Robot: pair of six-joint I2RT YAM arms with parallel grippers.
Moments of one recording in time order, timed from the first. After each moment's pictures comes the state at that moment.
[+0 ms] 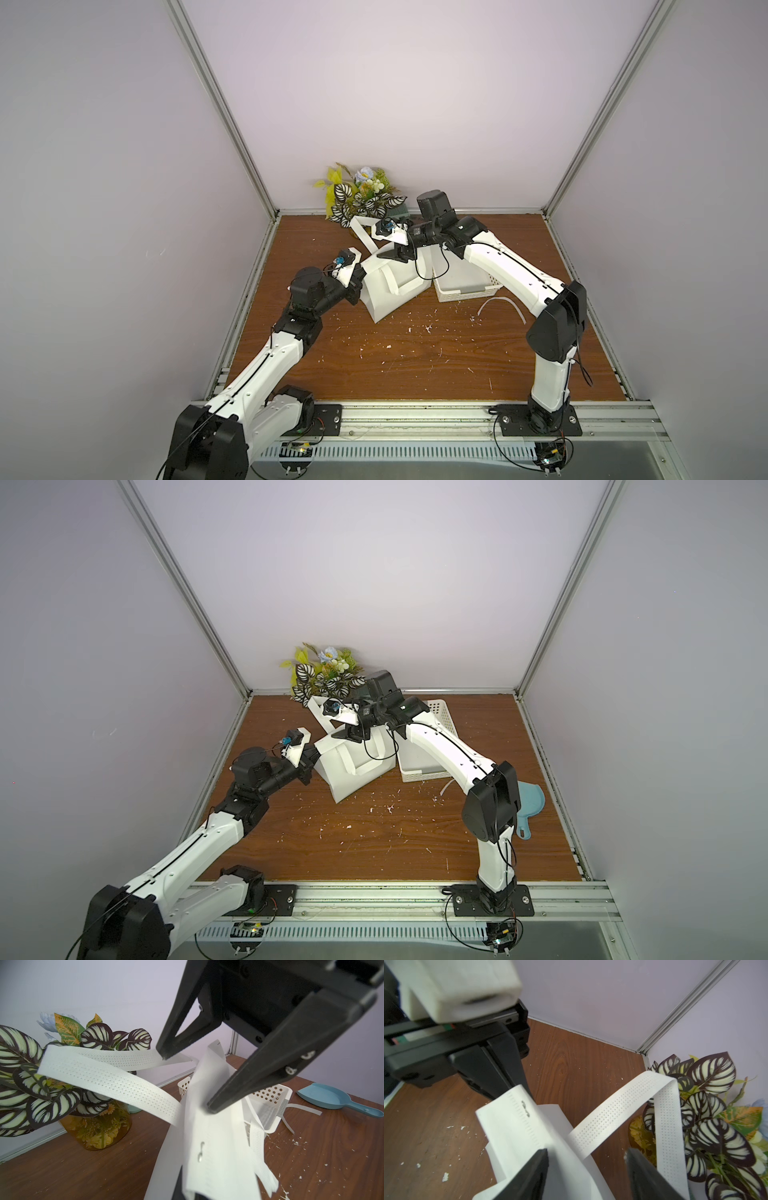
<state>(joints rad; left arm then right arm) -0.26 1.01 0.55 0.29 0.46 0.13 0.70 1.92 1.89 -0.57 -0.57 -0.79</state>
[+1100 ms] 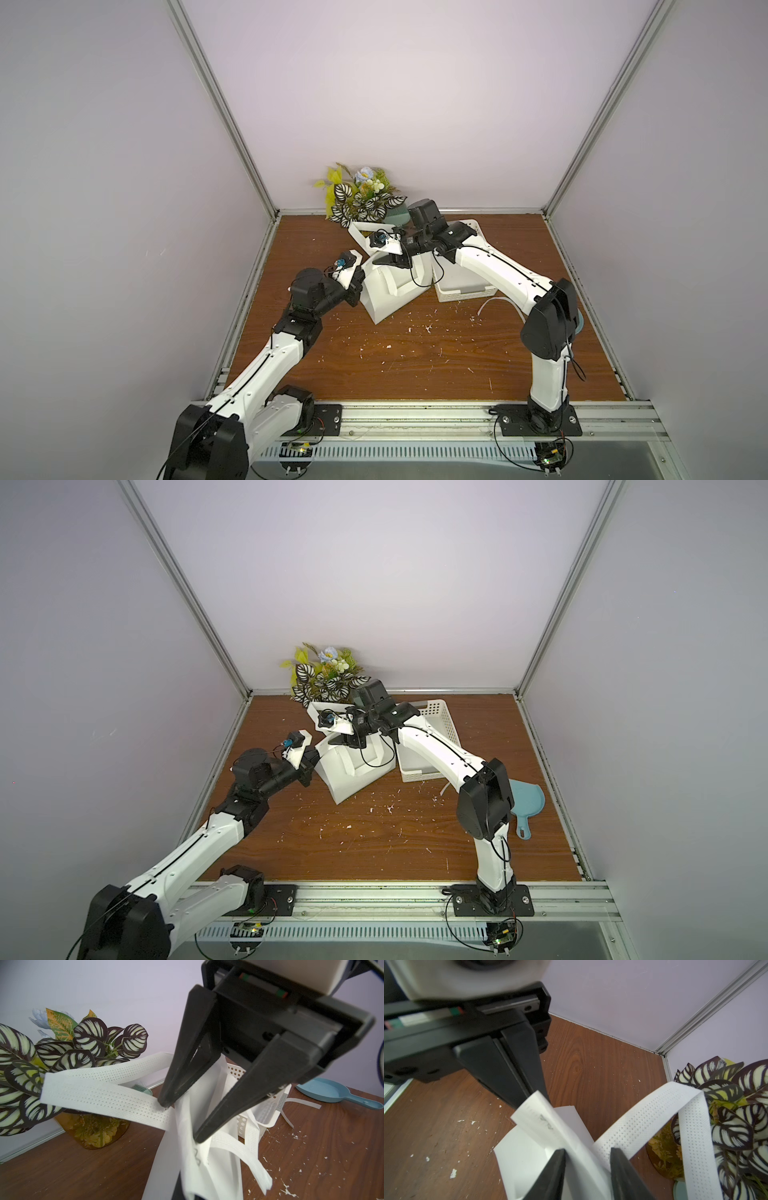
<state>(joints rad) -0.26 1.00 0.54 0.28 0.47 0.15 0.74 1.96 1.86 -0.58 -0.58 -0.83</state>
